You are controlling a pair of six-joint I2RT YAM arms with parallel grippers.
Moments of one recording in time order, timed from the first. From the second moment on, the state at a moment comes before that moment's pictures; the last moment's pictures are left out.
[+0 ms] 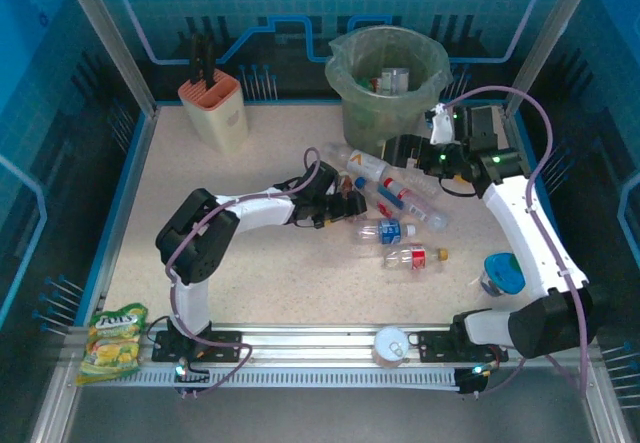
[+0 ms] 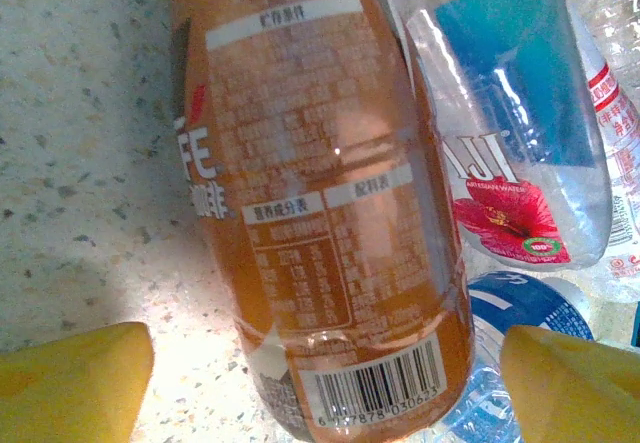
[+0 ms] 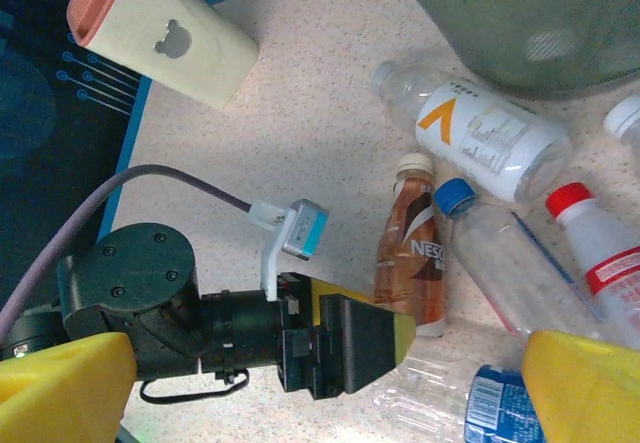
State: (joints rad) left arm -0.65 1.92 1.18 -0.13 0.29 -0.93; right arm 0.18 1.31 1.33 -0.75 -0.48 0.42
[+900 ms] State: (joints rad) left arm -0.61 1.84 1.08 -0.08 0.26 -0.93; right arm 0.43 1.58 1.50 -0.97 -0.08 0.43
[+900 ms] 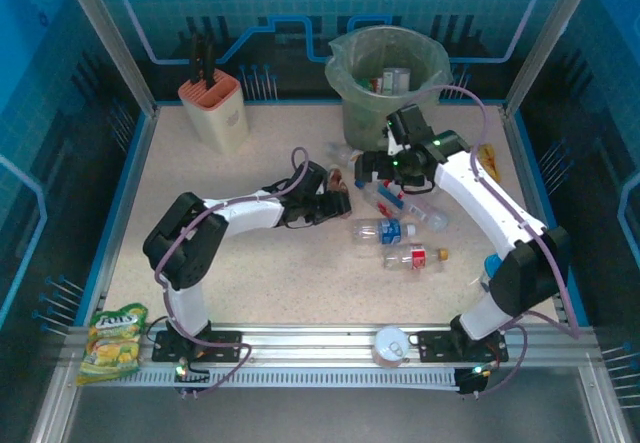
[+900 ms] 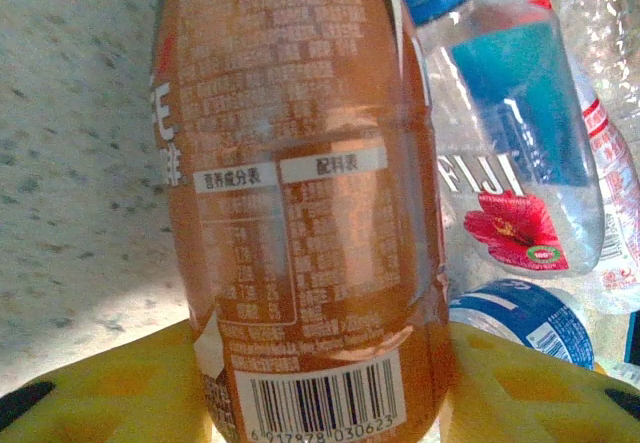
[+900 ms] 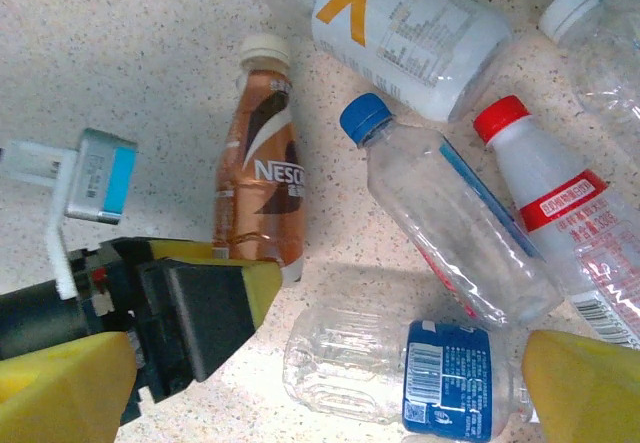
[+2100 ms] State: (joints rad) left arm -0.53 1.51 0.87 -0.02 0.50 -0.58; right arm 0.41 1.73 1.32 -0.49 -0.60 0.66
